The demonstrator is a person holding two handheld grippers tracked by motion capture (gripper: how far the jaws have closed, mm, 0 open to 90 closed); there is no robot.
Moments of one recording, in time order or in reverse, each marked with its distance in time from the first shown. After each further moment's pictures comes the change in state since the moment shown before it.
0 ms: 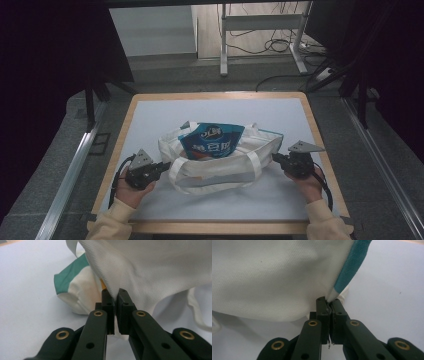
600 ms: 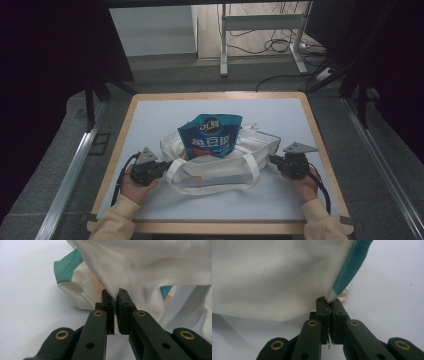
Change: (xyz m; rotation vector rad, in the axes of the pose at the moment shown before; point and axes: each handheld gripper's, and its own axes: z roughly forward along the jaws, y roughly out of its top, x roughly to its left) left arm 0.009 -0.003 0.020 0.052 0.002 -0.036; right arm 0.001 -0.006 0.015 0.036 -0.008 -0.002
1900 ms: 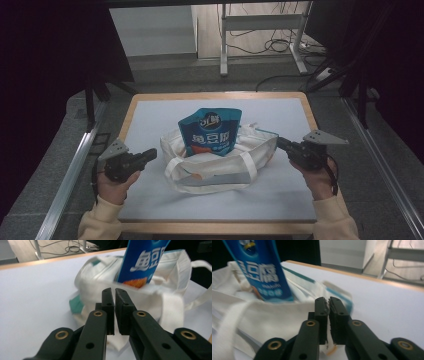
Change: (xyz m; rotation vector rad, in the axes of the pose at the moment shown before) left arm 0.000 0.042 -0.080 -0.206 -0.044 -0.082; right arm 0.014 0.062 -0.074 -0.245 0.047 0.004
